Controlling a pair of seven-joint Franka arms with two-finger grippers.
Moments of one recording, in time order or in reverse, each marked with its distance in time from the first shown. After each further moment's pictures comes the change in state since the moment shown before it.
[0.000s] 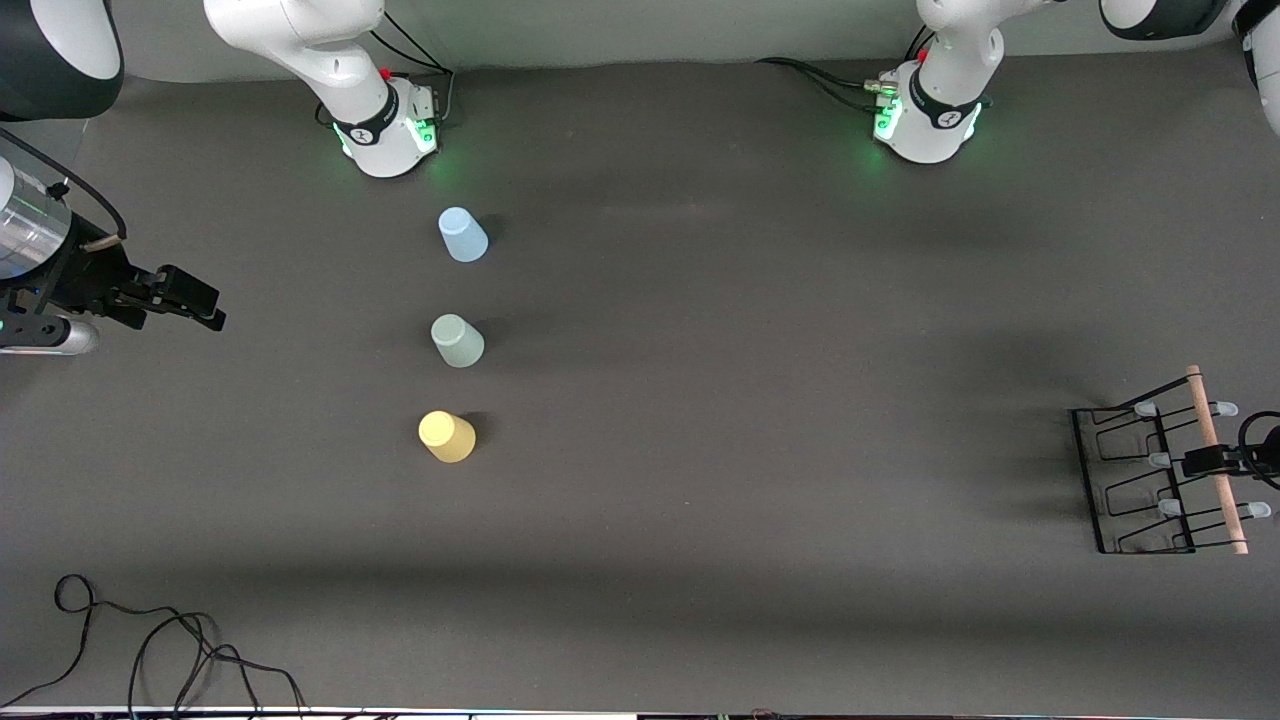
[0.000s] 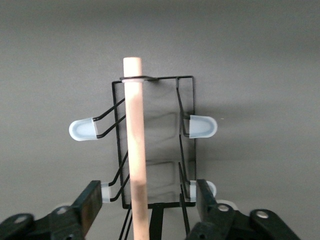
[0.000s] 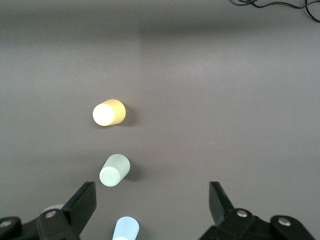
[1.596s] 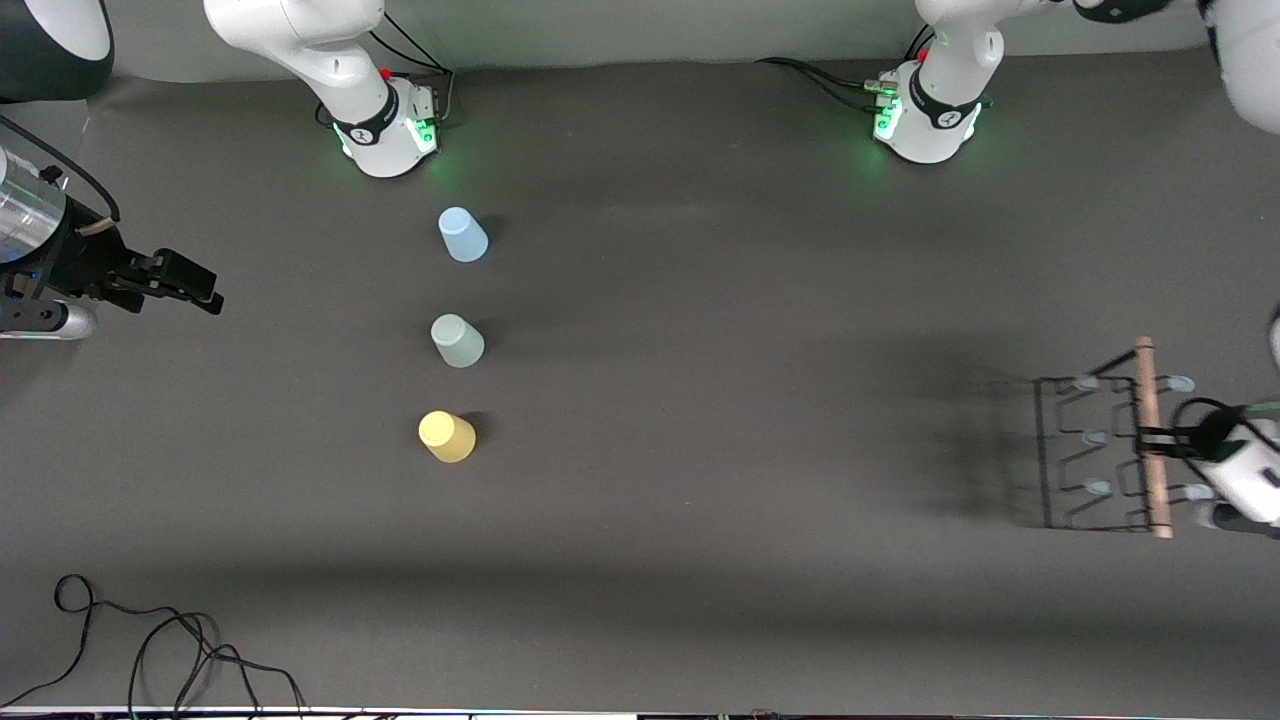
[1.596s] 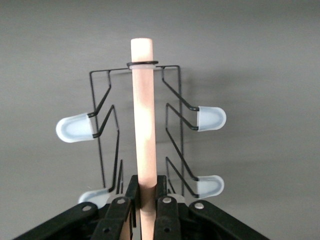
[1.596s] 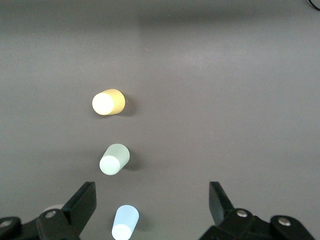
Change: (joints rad) left arm -0.186 -0.079 -0.034 0.067 -0.001 -0.309 -0.166; right arm 0.001 -0.021 0.003 0.000 0.000 -0.051 0.002
